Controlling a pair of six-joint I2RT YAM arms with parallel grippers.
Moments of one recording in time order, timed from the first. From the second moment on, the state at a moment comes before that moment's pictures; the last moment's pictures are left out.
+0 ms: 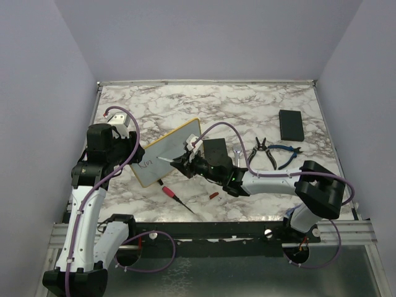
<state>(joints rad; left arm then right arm) -0.05 0.81 0.98 -0.81 0.24 -0.12 1.10 1.62 0.84 0.68 0.03 0.10</state>
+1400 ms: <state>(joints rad) -0.05 0.81 0.98 -0.81 0.24 -0.12 1.10 1.64 0.90 0.63 0.05 0.05</state>
